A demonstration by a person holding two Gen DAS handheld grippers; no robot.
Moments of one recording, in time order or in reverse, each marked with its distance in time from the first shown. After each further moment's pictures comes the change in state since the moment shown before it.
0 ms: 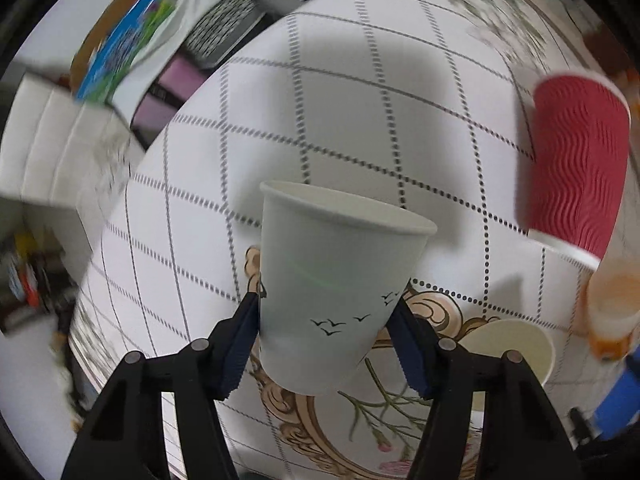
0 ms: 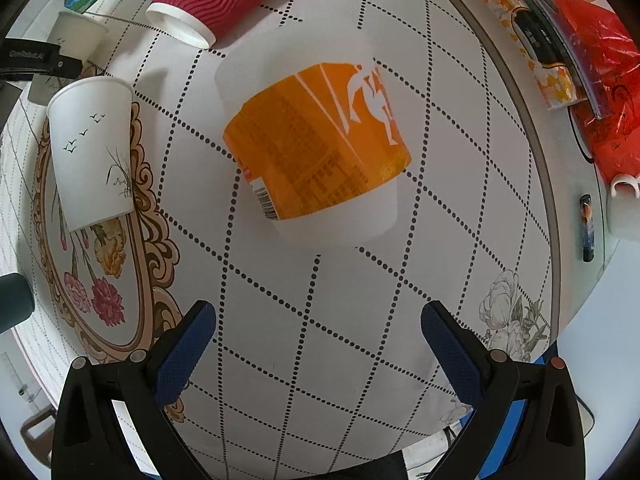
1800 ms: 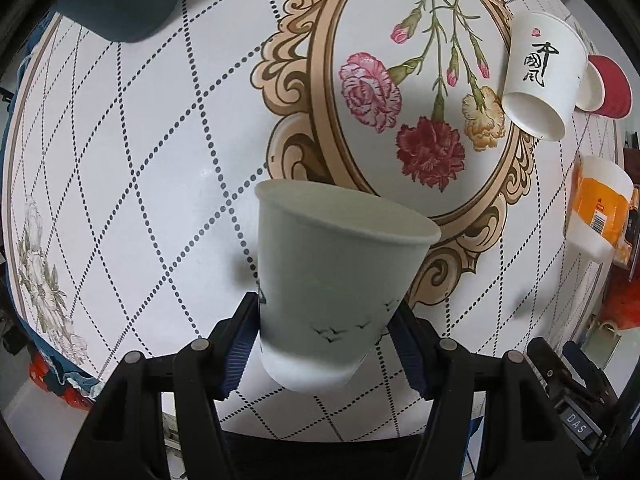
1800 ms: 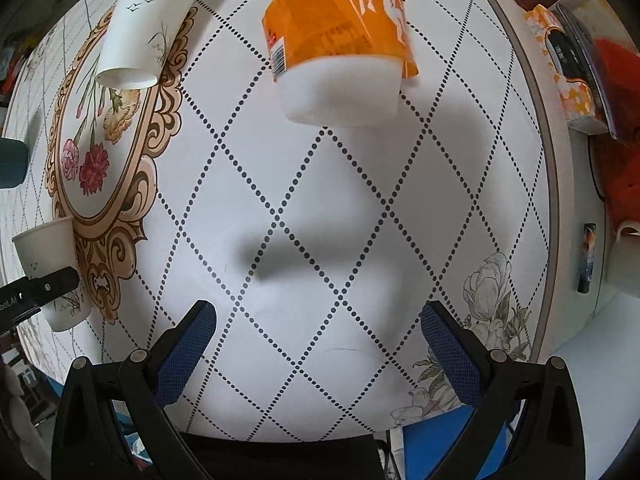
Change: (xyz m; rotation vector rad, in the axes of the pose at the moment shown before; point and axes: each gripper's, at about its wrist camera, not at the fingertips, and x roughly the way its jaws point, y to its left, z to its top) left arm 0.042 -0.077 -0.308 -0.874 0.149 -0.338; right arm 0.000 -0.053 -0.082 -0.287 -0.005 -0.004
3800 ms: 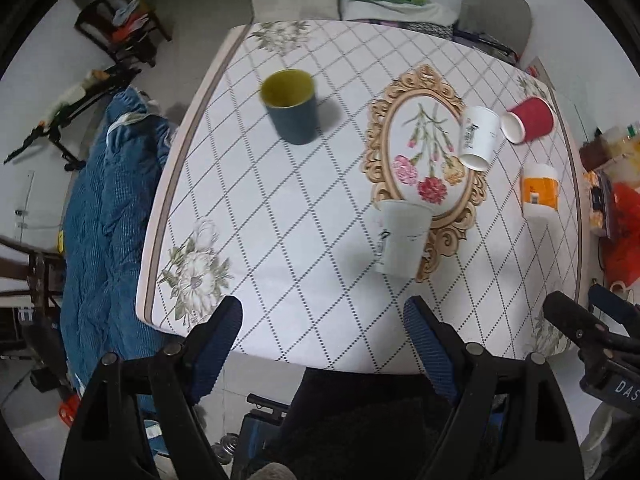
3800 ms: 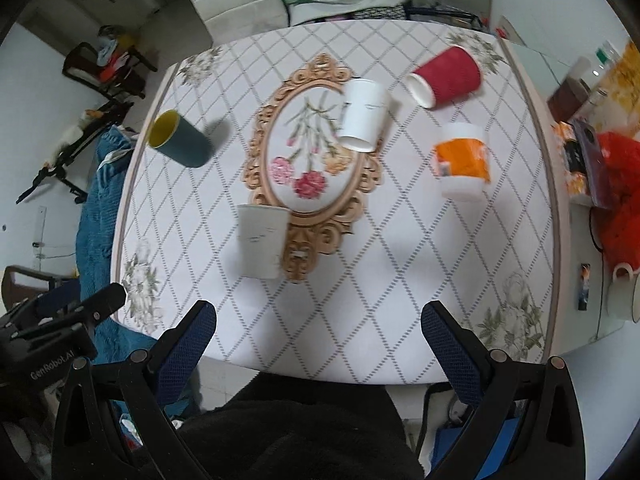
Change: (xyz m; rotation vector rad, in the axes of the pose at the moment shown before) left arm -0.190 0.069 -0.120 0.082 -0.367 0.135; right arm -0.187 0.129 -0.100 -0.195 -0.238 0.212
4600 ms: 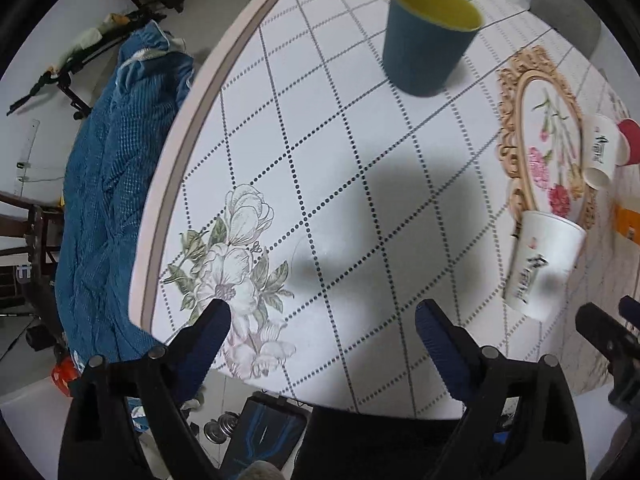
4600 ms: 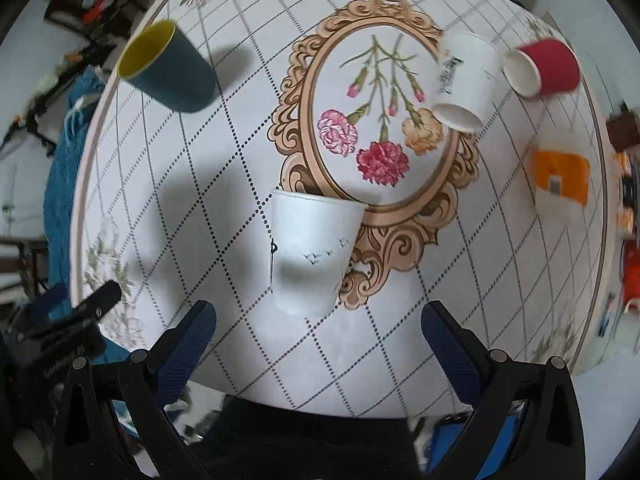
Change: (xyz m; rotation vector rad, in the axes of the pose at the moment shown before) left arm 0.140 0.098 0.020 -0.116 0.152 0.047; right arm 0.139 0.092 0.031 -0.110 0.184 -0.125
